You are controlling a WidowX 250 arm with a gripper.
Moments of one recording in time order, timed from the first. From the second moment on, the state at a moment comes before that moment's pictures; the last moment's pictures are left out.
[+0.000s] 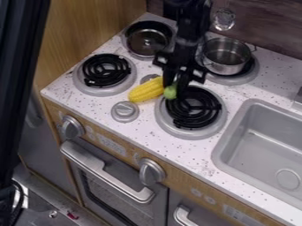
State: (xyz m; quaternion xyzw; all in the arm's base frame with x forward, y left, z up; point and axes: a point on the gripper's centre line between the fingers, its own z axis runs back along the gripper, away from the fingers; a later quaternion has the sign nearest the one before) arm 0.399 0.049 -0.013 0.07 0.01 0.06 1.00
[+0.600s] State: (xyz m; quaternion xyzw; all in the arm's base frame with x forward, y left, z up) arm 0.409 0.175 0.012 0.06 0.01 0.16 0.99
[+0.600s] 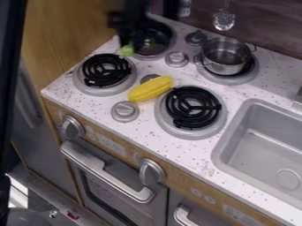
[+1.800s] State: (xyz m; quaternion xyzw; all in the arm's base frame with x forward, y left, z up) arm 0.377 0.184 -0.021 0.02 0.00 0.14 0.99
